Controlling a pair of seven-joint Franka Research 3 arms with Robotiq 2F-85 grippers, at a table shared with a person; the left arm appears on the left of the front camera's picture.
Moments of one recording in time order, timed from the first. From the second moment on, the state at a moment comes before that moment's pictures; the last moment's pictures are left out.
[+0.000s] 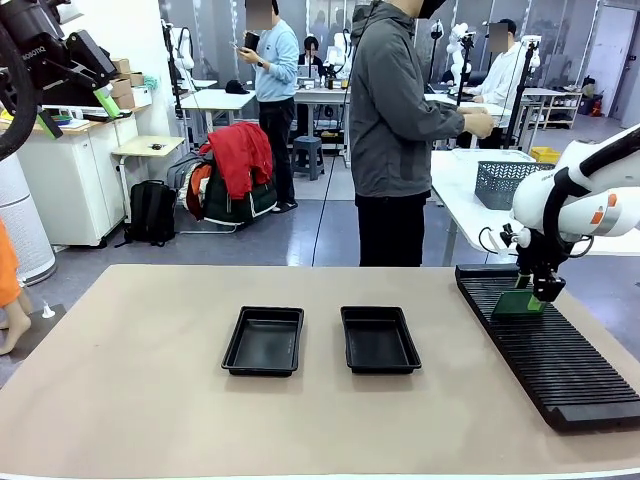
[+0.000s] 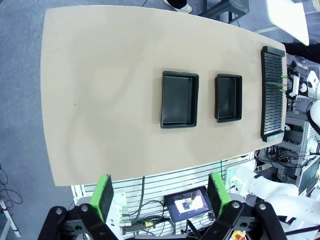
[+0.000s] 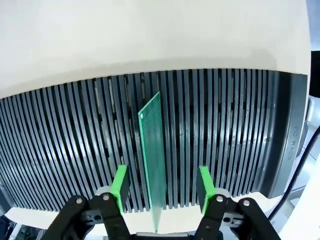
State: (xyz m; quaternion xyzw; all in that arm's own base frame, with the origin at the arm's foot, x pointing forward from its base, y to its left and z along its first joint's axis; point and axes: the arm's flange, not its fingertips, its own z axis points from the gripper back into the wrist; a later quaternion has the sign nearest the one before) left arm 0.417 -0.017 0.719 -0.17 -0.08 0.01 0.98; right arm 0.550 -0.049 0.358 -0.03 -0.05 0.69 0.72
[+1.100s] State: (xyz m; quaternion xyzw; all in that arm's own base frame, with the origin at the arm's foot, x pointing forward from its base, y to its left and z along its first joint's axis) left arm 0.417 -0.017 0.719 -0.17 -0.08 0.01 0.98; right arm 0.549 -0.051 0.352 -0.03 -0.05 0.69 0.72
